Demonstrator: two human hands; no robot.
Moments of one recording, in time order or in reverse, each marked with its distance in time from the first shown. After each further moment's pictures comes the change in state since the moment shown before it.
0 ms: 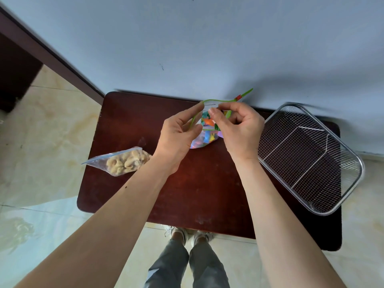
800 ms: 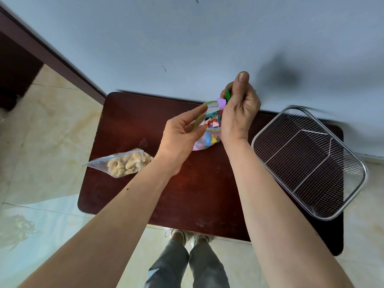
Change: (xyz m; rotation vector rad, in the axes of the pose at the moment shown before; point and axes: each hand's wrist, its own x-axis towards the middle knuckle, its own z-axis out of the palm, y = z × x) left_hand 0.002 0.007 0.003 -0.011 0.016 -0.012; right_hand 0.031 -0.028 0.039 0.383 0.128 -0.005
